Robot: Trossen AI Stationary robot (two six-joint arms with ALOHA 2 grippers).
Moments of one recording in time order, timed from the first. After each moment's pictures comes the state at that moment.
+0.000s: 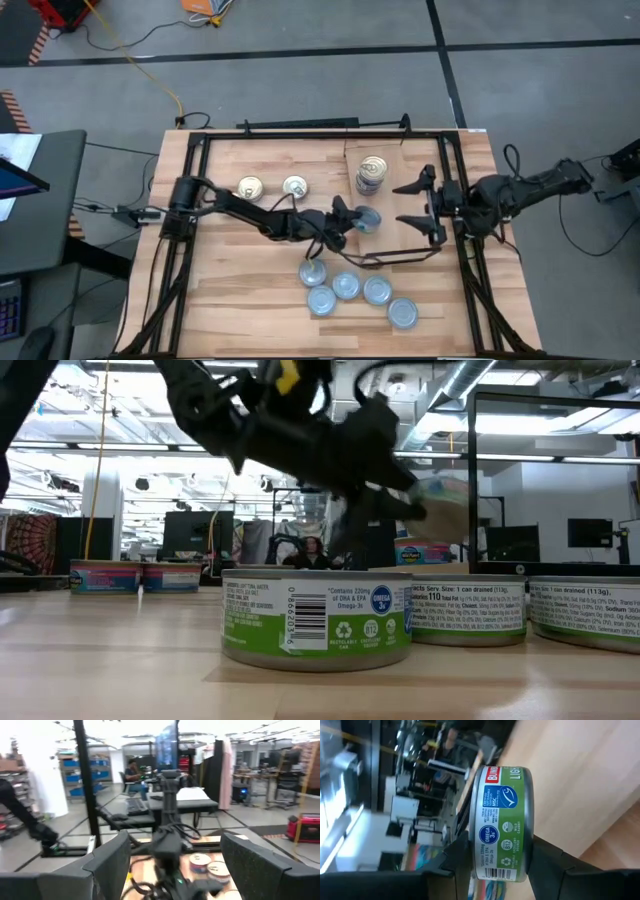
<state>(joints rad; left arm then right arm) -0.10 2.02 1.14 0.70 -0.40 1.16 0.33 0.66 0.63 0.16 0.32 0.01</state>
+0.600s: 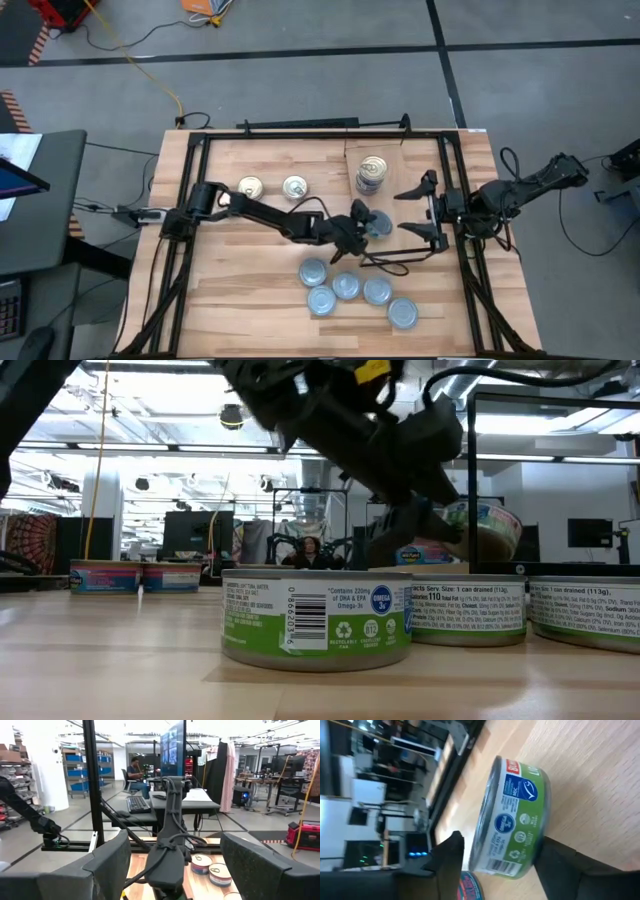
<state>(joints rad) -0.11 2.16 1.49 0.25 -0.45 1.02 0.43 0.67 0.63 0.17 0.40 -0.05</state>
